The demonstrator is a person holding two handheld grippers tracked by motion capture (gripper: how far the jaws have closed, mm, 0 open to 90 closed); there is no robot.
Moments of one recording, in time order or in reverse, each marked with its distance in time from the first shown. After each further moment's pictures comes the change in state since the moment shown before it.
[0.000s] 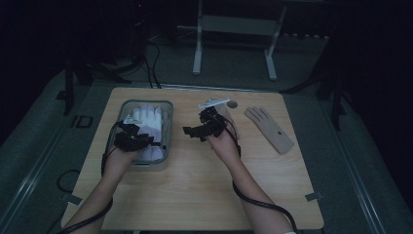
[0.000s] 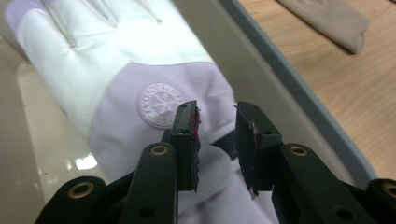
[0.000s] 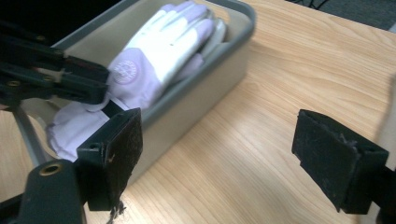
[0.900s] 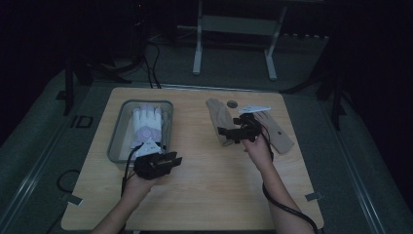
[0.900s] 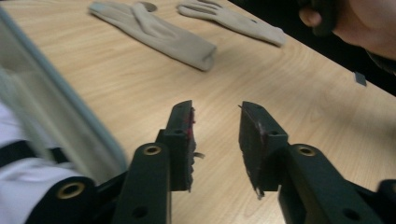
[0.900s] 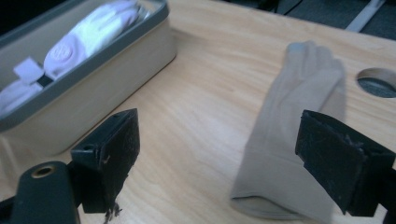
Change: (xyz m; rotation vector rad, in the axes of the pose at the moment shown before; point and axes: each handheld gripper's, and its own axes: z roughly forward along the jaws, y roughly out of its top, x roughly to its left) left arm -0.091 -0.047 -0.002 -0.220 -0.312 0.152; right arm -0.083 -0.055 -0.055 -0.102 -0.057 0.049
